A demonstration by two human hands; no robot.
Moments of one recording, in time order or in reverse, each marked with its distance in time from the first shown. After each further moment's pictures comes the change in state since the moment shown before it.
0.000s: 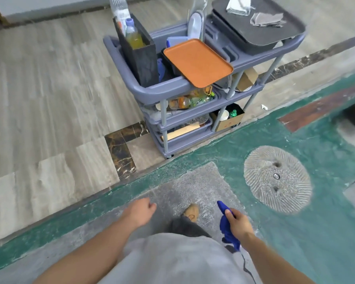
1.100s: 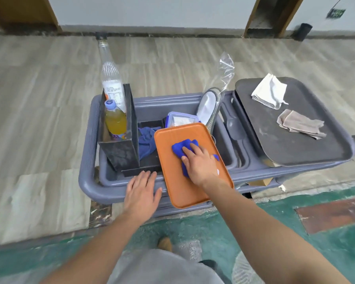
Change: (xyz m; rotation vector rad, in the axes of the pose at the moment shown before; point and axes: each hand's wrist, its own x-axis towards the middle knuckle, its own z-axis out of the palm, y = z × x) left_hand 0.275 0.258 -0.268 0.105 0.736 0.049; right_hand 0.320 -0.565 -0.102 -0.985 0.159 -1.002
